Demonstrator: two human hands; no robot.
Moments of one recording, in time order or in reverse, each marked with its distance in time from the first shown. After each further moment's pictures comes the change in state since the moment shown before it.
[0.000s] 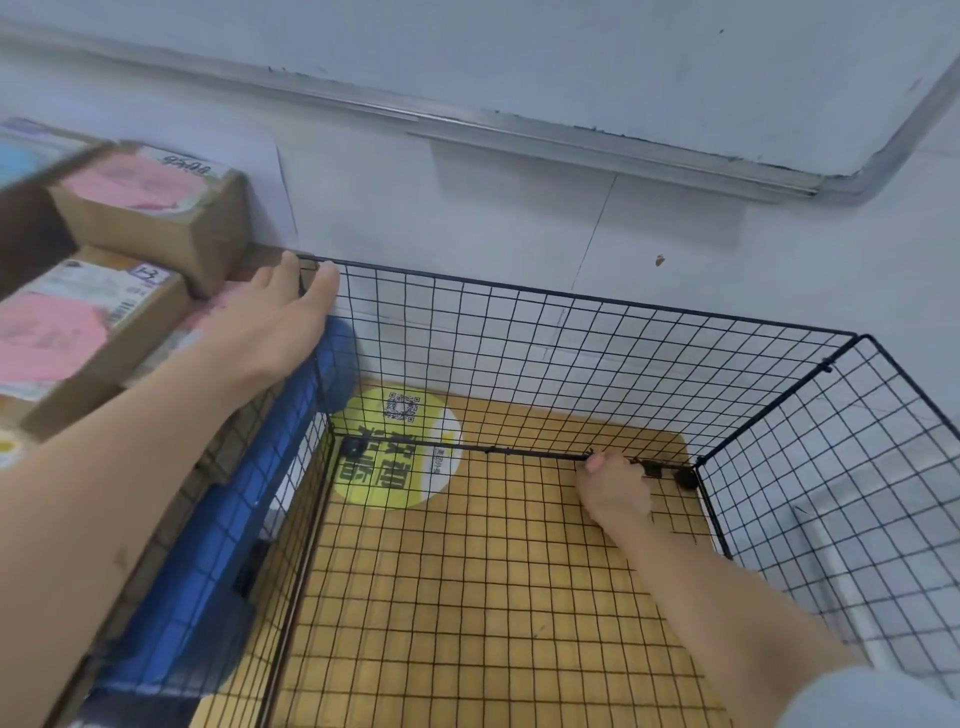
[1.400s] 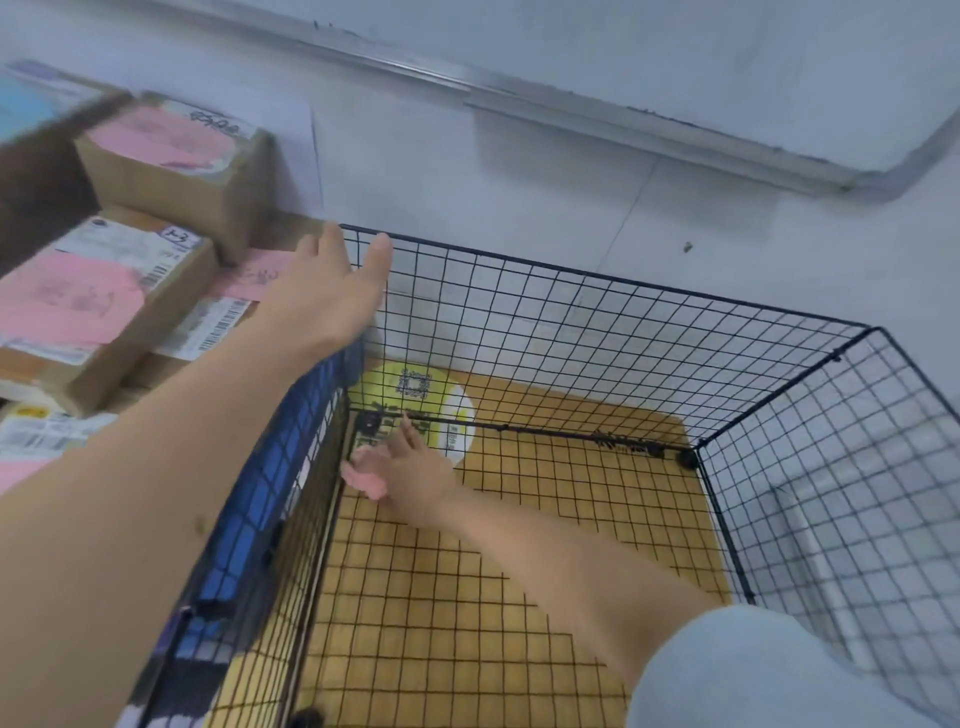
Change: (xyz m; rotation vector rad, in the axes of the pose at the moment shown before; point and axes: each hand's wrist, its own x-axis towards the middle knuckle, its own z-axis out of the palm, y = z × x) left_hand -0.003 0.005 0.000 -0.043 0.003 0.057; right_hand -0.131 -0.167 0.052 -0.343 -0.302 -1.036
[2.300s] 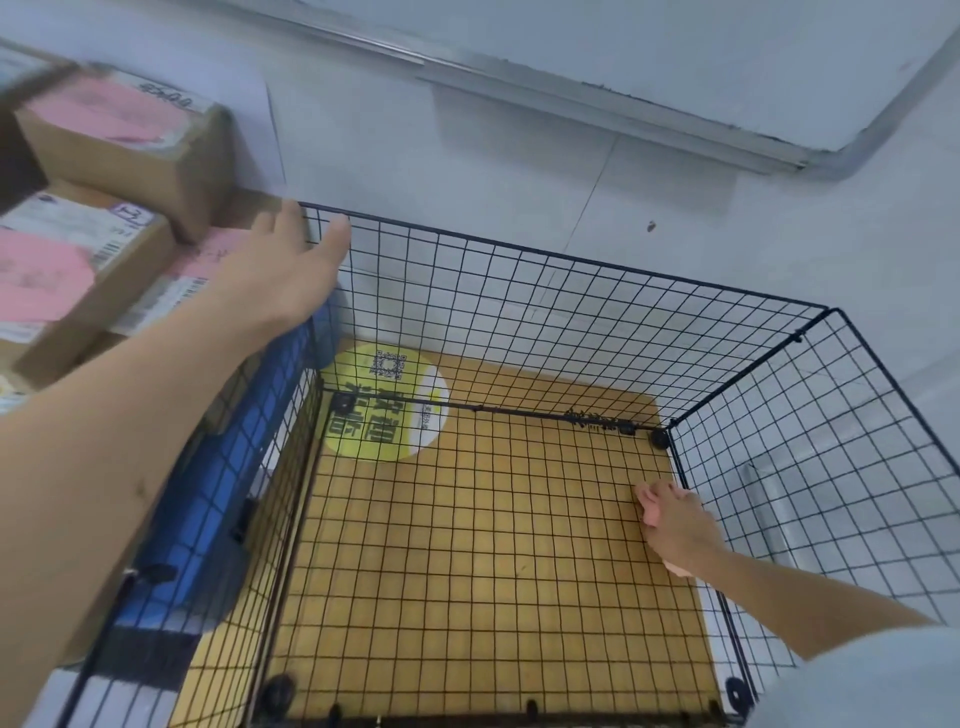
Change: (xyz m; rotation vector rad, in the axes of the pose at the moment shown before) left_hand 0.000 0.003 0.001 0.069 0.013 -0.041; right_hand -0.222 0.222 0.034 0.136 -0.020 0.945
